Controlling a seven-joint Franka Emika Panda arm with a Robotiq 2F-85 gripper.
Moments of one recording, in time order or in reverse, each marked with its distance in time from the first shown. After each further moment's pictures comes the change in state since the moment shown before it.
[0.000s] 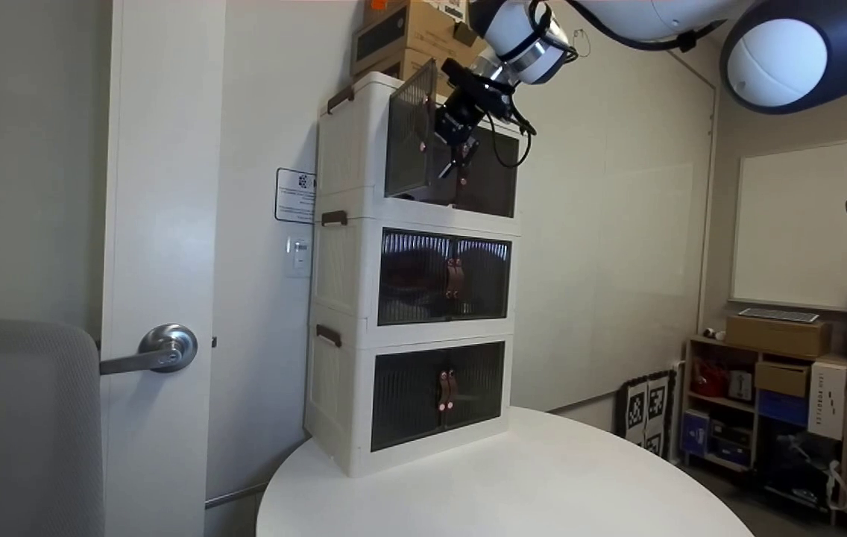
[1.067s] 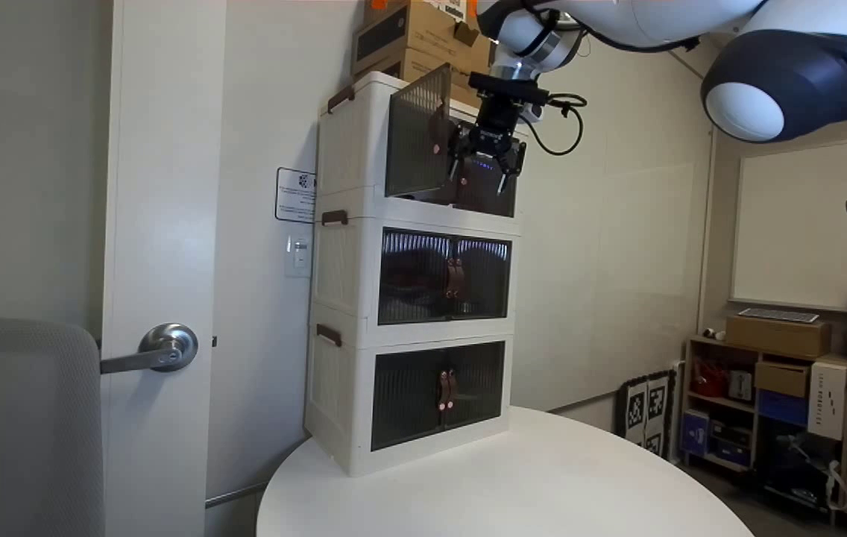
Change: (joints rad) arm 0.023 -0.128 -0.338 0.038 -0.009 -0.497 0.047
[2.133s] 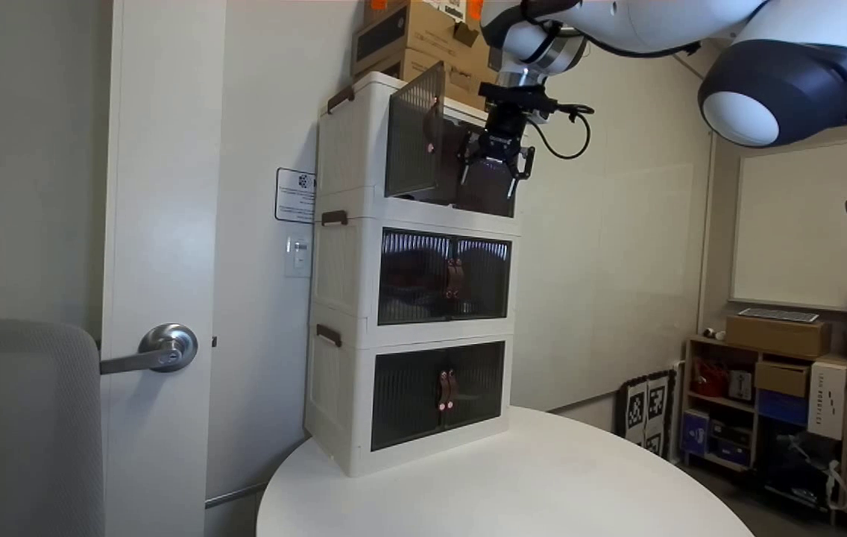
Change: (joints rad) arm -0.003 -0.018 -0.041 -0.028 -0.015 0.033 -0.072
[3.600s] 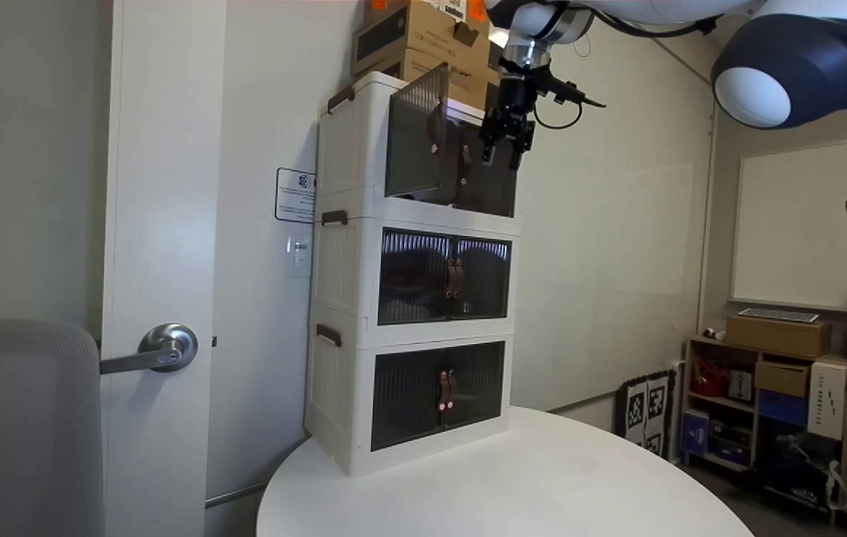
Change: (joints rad) arm 0.000 0.066 0.019 0.058 -0.213 0.111 -0.941
